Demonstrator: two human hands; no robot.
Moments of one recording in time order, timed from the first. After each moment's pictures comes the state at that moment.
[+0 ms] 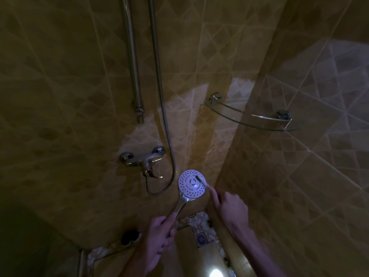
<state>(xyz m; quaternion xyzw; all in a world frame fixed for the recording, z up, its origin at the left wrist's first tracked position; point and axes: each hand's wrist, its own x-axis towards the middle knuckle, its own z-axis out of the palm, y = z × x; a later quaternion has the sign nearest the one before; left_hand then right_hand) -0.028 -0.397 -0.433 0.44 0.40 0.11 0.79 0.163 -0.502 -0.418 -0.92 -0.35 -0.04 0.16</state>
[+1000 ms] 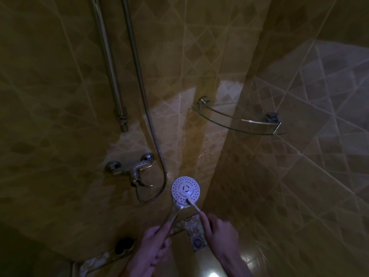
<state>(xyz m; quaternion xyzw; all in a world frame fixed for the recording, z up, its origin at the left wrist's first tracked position) 0.000 -0.396 -0.422 0.41 0.43 0.11 0.80 0.153 -0.523 -0.461 -0.93 -0.31 0.01 0.22</state>
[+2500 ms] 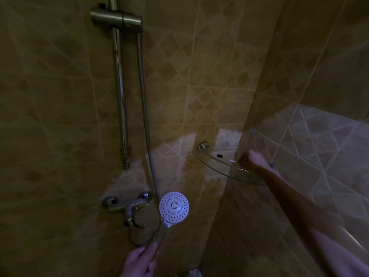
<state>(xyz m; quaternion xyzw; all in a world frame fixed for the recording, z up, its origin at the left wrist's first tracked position) 0.030 -0.388 -0.360 0.44 0.43 0.24 0.75 0.456 -0.442 -0.226 -0.88 -0.39 0.12 0.24</state>
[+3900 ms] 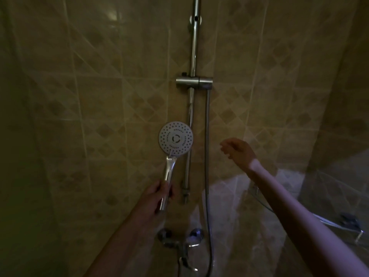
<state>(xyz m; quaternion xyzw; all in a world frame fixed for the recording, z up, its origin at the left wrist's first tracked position) -0.032 -0.227 -0.206 0.57 0.25 0.44 0.65 0.246 -0.275 -0.113 -0.64 -0.56 0.06 0.52</state>
